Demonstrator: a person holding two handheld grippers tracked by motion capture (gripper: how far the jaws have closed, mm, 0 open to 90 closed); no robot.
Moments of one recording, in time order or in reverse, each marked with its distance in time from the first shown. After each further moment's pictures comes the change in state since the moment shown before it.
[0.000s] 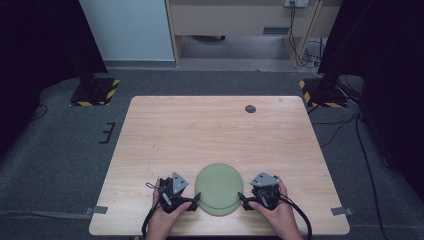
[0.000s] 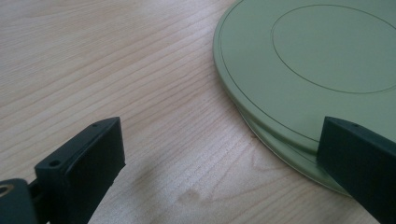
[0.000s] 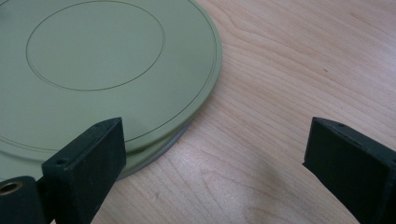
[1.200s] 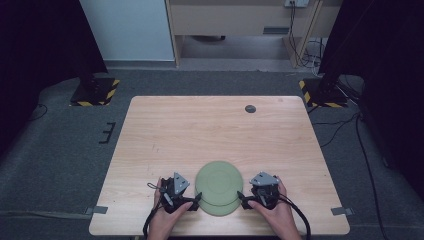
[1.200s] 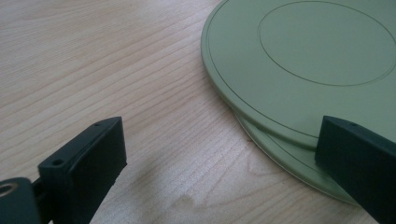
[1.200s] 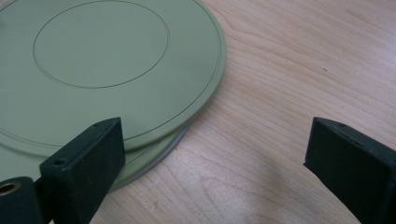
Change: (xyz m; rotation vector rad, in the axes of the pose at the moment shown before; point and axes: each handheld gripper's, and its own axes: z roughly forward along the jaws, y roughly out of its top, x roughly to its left) left arm -0.003 0.000 0.002 -0.005 -0.012 0.007; right arm 0.000 0.000 0.003 -0.010 -0.008 0.027
